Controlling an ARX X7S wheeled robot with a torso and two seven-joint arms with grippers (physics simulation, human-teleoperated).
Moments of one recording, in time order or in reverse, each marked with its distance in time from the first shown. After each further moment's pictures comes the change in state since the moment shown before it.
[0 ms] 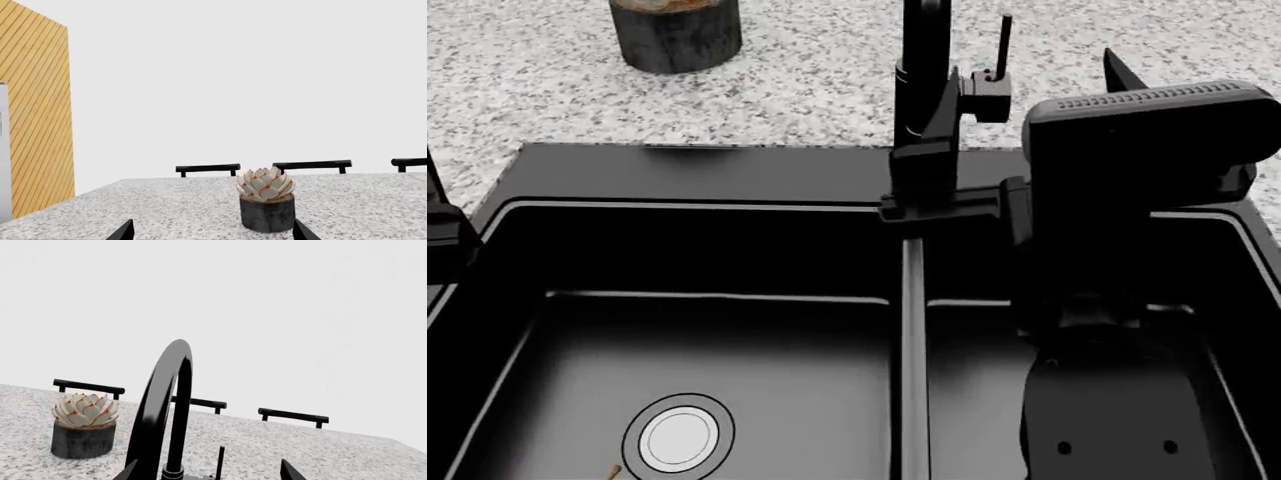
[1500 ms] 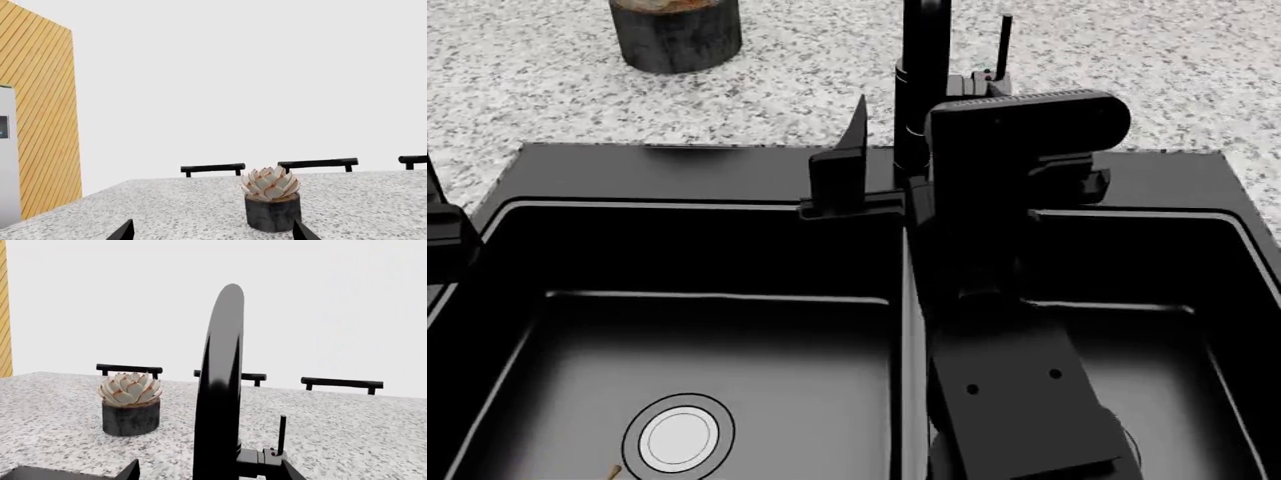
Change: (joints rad) left arm -0.002 -0.031 0.030 0.003 -0.017 -0.008 -0.049; right arm 0.068 -0.038 -0.123 0.340 0.184 -0.179 0.127
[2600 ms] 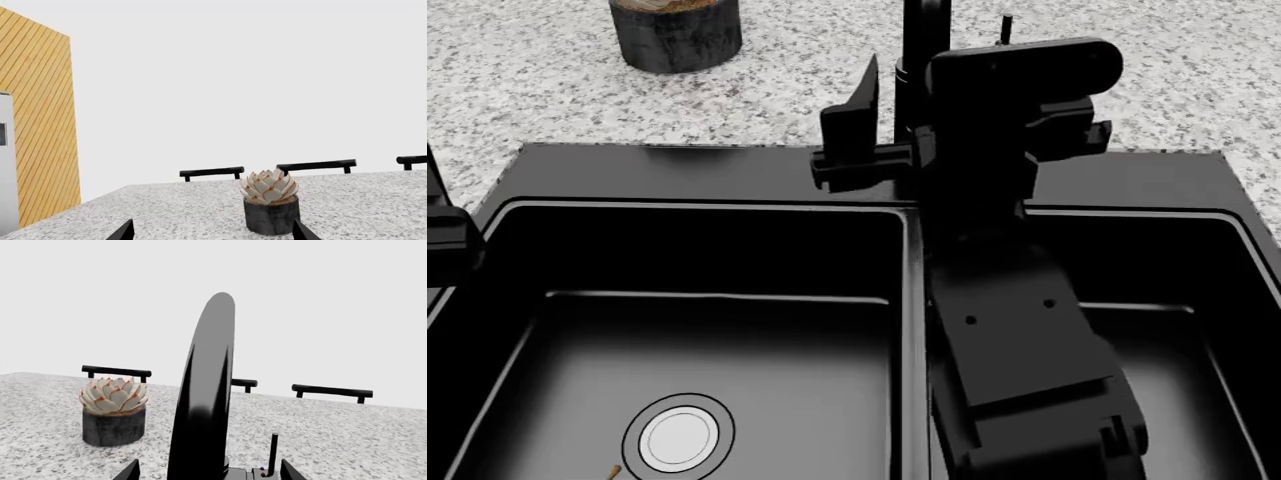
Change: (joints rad) left arm 0.007 -0.024 0.025 0.004 -0.014 0.019 -0.022; right arm 0.142 0.033 -0.071 0.255 0.041 -0.138 0.041
